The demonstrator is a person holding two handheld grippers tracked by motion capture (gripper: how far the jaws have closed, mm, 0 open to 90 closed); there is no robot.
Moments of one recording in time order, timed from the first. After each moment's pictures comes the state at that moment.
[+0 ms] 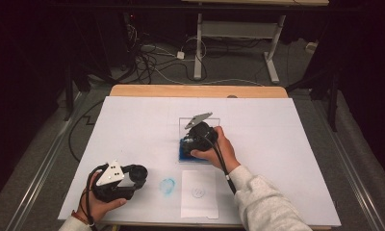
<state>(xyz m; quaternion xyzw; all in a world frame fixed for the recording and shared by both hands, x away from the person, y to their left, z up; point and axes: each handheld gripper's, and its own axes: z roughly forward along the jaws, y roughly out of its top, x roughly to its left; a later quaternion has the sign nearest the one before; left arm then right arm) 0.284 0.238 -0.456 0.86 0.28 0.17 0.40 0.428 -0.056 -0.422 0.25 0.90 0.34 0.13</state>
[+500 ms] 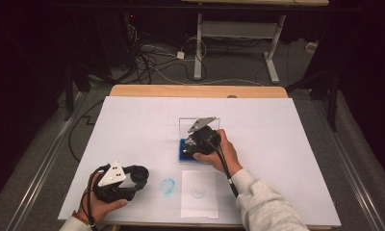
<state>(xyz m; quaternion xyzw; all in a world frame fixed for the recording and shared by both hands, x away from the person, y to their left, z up) 0.283 0.234 -0.457 0.86 0.27 0.17 0.39 0.422 -0.064 -0.430 0.24 0.89 0.34 0.15</state>
